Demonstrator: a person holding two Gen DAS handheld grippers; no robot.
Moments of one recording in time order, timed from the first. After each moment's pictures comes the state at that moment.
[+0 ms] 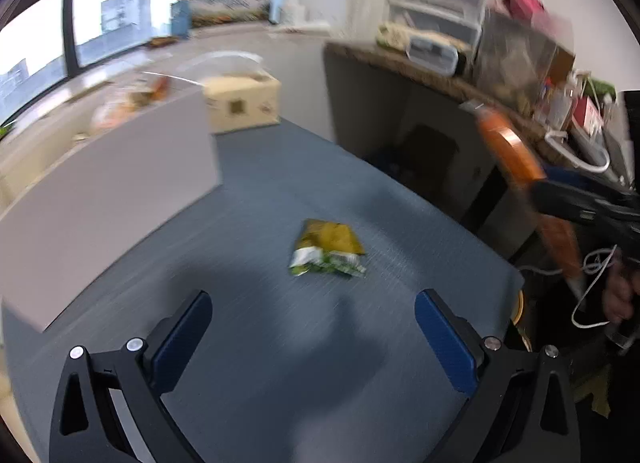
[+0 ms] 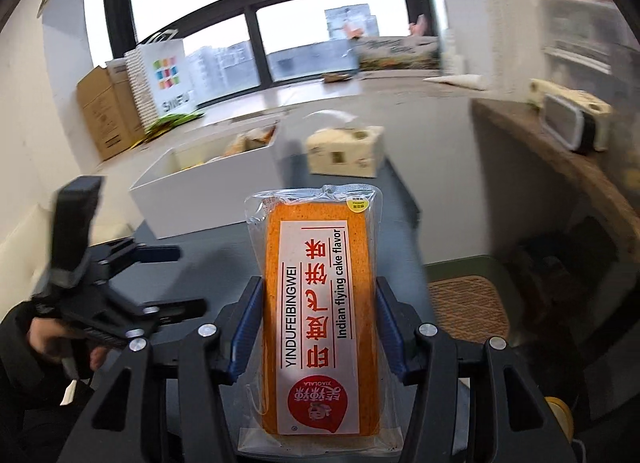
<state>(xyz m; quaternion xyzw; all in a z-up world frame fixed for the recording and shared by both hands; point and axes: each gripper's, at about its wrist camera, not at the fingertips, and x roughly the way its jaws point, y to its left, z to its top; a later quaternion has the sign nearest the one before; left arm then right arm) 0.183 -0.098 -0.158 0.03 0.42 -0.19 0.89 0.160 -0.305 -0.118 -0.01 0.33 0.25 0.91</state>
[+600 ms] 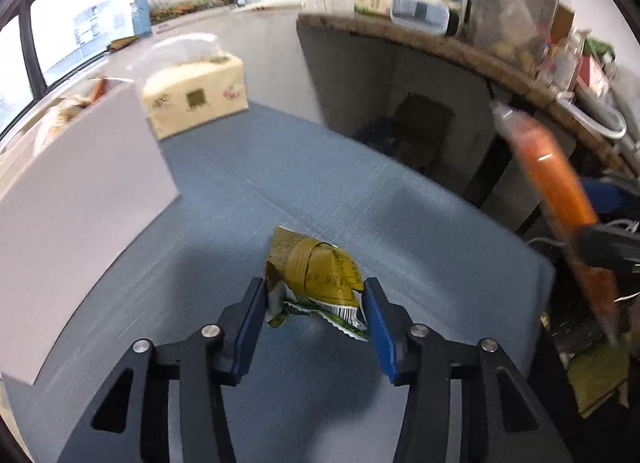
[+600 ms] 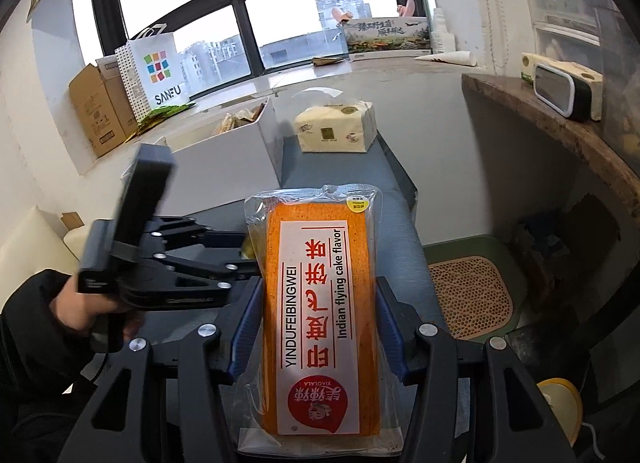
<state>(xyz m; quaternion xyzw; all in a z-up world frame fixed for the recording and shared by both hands) 0.209 -0.117 -0.175 0.07 0.43 -0.21 0.88 0.161 -0.312 -0.146 0.00 0.35 0.25 0.90</state>
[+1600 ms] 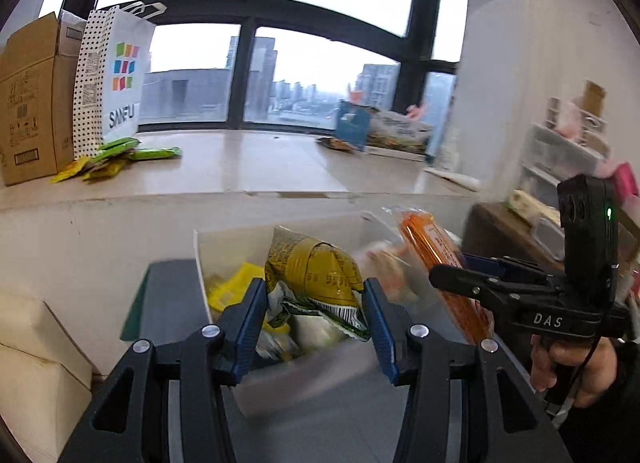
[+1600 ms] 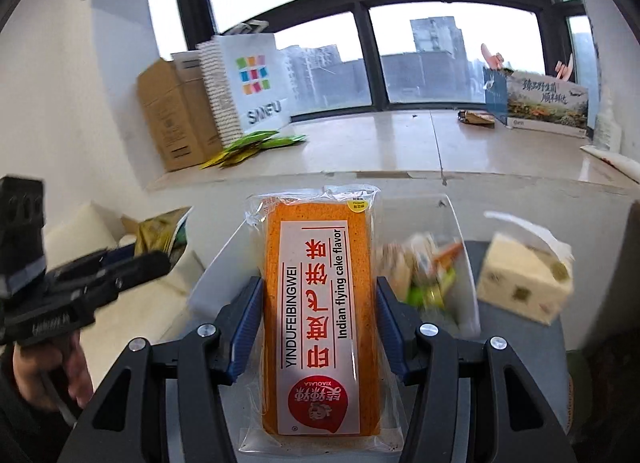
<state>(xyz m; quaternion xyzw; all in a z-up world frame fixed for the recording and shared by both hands) 0.211 0.148 -0.040 -0.10 0.26 0.01 0.96 0.309 -0.053 -0.070 -0.02 0.30 0.40 0.86</state>
